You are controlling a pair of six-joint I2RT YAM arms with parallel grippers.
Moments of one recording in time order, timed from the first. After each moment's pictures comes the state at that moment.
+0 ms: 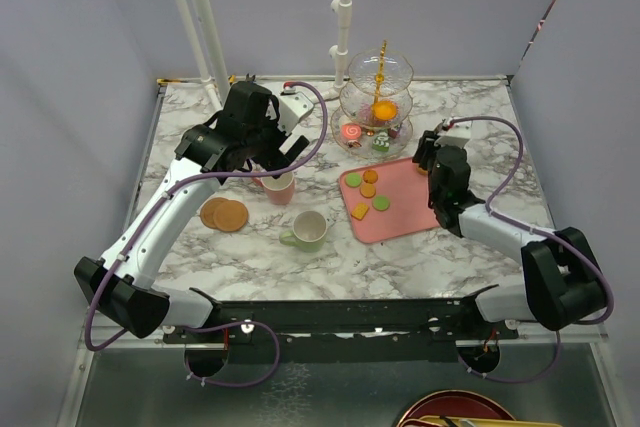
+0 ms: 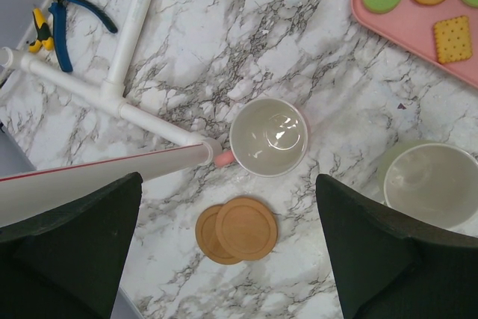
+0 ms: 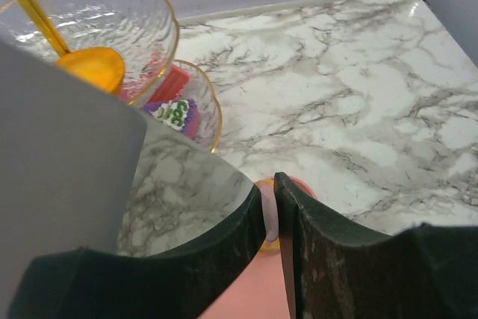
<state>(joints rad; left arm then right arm) -0.51 1.34 1.50 -0.87 -0.03 0.37 0.37 1.34 0.60 0.63 0.47 0.11</state>
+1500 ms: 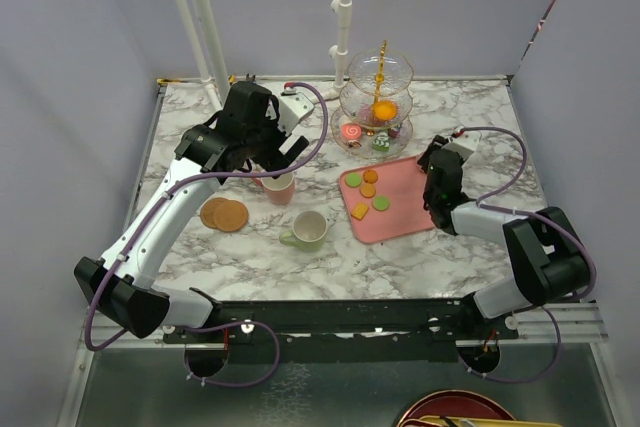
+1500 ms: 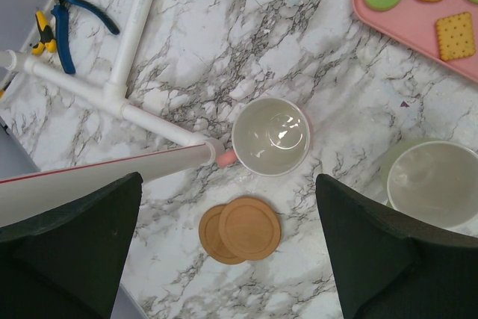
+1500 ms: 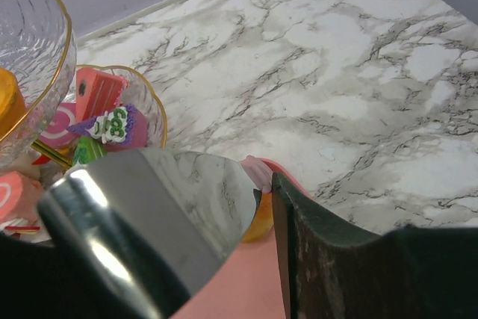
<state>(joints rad) -0.51 1.34 1.50 -0.87 -0.03 0.39 0.36 1.49 0.56 0.74 0.69 0.31</state>
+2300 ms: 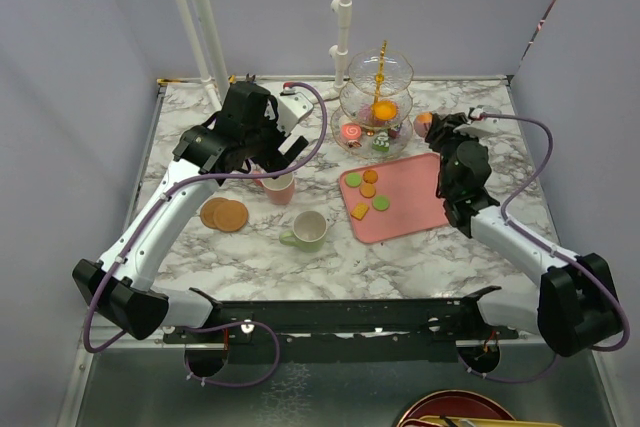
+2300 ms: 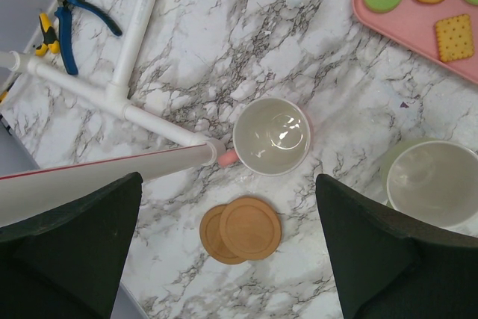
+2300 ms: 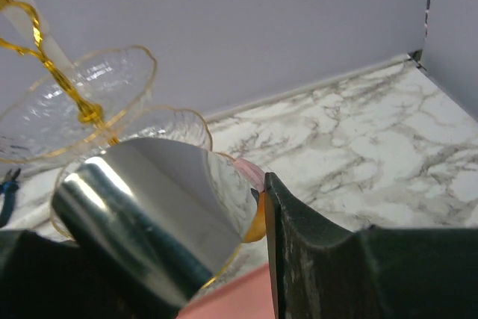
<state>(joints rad) -0.51 1.33 1.50 -0.87 -0.03 0.39 0.36 1.22 0.62 0.68 0.53 0.19</state>
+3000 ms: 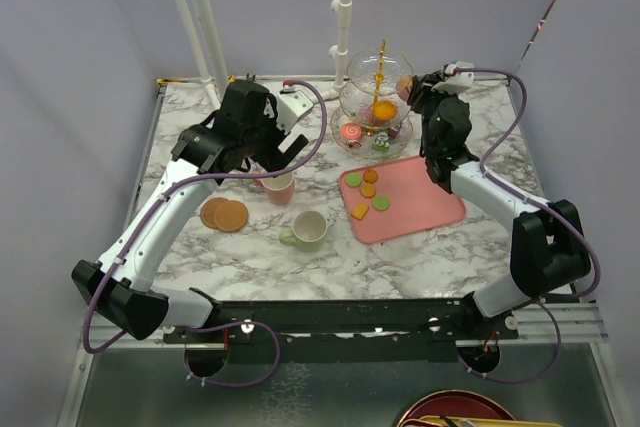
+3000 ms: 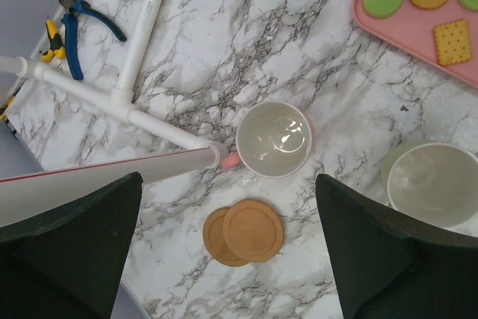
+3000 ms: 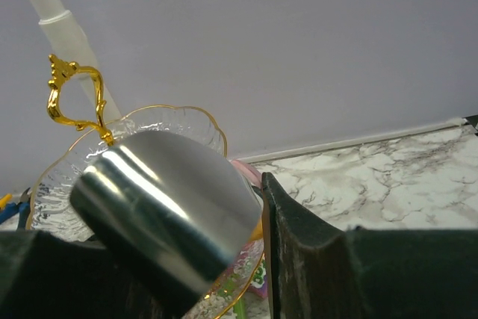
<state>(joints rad) -0.51 1.33 1.51 -0.87 -0.03 0.39 0.36 1.52 0.99 0.70 0.41 0.11</state>
